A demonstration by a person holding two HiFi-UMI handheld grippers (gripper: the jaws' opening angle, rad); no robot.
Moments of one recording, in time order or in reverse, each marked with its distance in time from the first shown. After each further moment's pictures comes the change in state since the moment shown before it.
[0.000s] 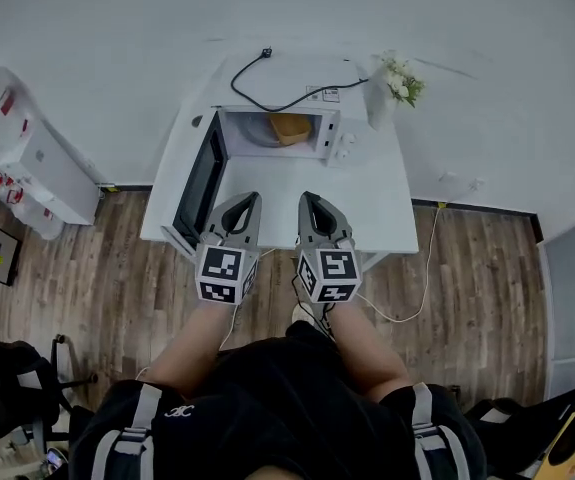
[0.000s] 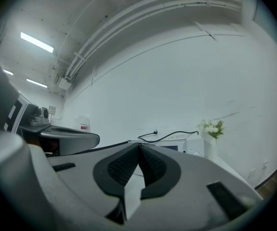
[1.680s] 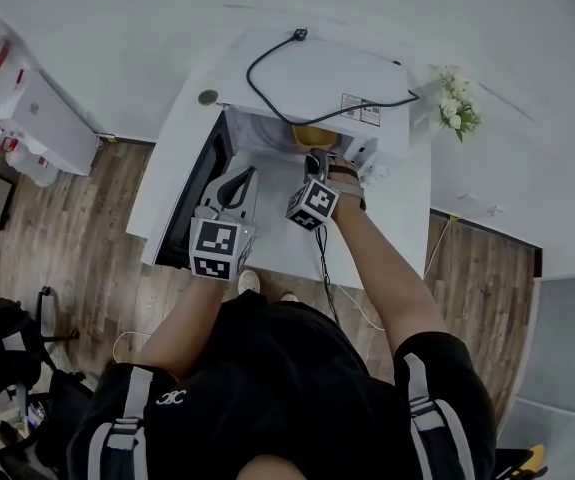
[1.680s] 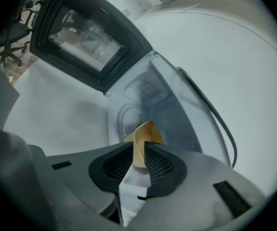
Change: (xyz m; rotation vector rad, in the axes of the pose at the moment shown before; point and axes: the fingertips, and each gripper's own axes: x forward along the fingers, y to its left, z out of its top) left arm 0.158 0.121 -0.053 -0.103 0.118 0.128; right arm 0.293 -0.110 -0.170 -1.173 0.581 0.175
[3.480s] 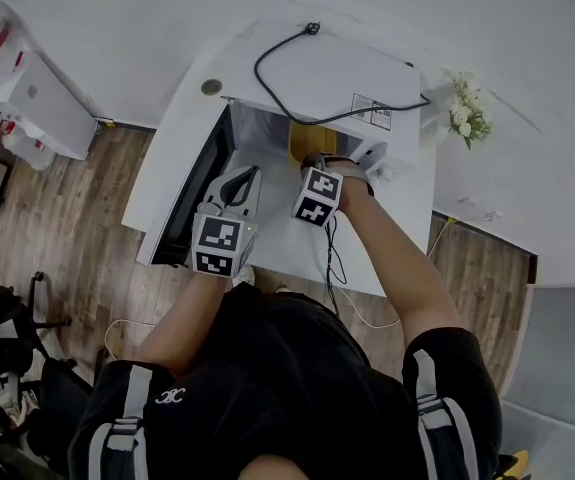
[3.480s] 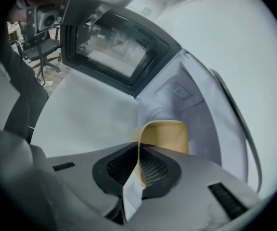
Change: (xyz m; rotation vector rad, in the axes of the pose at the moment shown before) left arm 0.016 0.011 -0.023 -0.041 0.055 0.006; right arm -0.011 0.033 0.025 -0.146 0.008 0.416
